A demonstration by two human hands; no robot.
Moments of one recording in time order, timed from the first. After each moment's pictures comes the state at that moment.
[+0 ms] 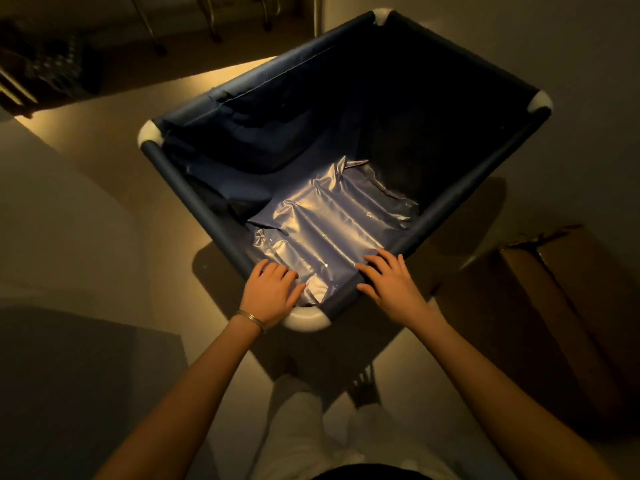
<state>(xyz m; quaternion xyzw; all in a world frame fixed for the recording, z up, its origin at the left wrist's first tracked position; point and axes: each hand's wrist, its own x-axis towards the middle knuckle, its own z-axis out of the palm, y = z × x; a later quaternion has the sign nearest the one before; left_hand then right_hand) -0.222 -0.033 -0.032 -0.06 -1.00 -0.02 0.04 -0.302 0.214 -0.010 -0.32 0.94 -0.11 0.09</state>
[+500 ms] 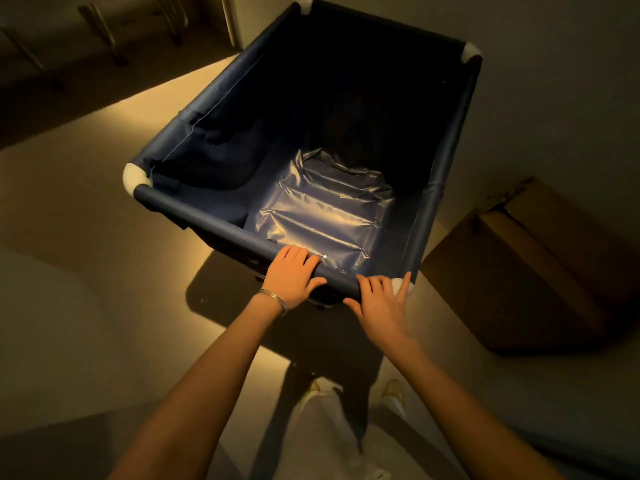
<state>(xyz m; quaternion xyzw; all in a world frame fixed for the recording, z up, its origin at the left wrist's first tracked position) -0.314 -0.103 -0.020 -0.27 -0.96 -0.06 -0.03 -0.250 0.089 -0.018 -0.05 0.99 -0.08 0.06</state>
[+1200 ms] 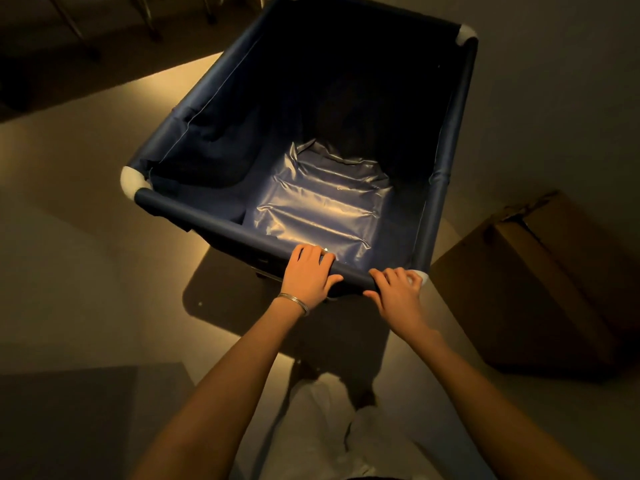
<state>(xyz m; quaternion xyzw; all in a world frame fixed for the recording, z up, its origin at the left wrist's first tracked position) -0.282 -0.058 -0.022 -0.16 -0.98 -0.07 -0.04 -0.265 0.139 -0.027 -0.15 0.99 -0.06 0.03</state>
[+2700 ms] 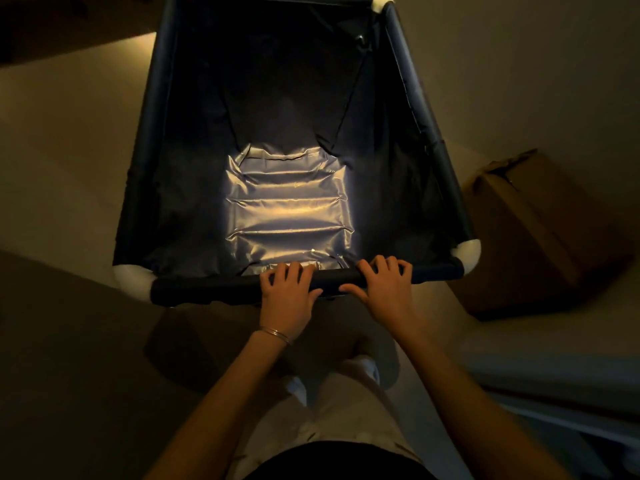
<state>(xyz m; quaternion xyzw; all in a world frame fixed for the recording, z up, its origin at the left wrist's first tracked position) -0.032 -0.100 -0.043 -0.04 -1.00 -0.04 0.06 -0.072 0.087 -0.030 -0.15 0.99 0.01 0.02</state>
